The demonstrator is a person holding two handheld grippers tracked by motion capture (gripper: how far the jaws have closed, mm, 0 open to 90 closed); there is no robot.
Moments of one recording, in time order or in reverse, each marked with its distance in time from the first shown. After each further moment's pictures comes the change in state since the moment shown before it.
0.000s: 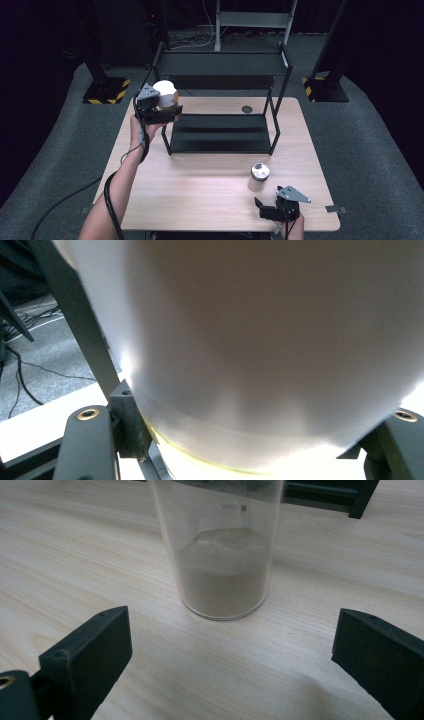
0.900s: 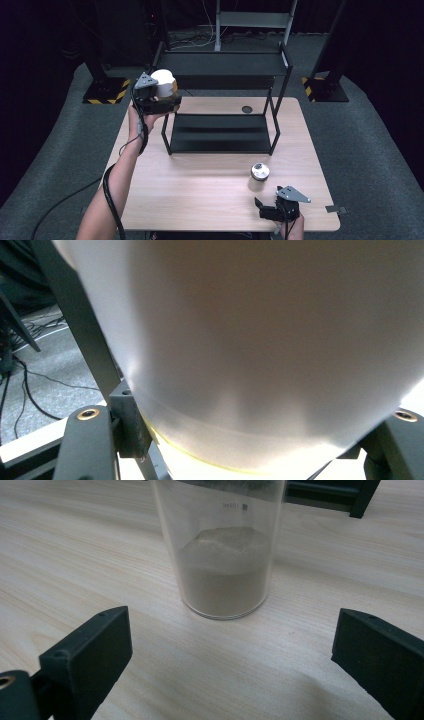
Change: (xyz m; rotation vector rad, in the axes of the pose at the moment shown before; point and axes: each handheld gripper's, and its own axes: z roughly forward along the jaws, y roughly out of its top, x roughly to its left) left arm 0.001 0.027 -0.007 -0.027 0.008 0.005; right arm 0.000 0.001 0.000 0.004 0.000 -0.005
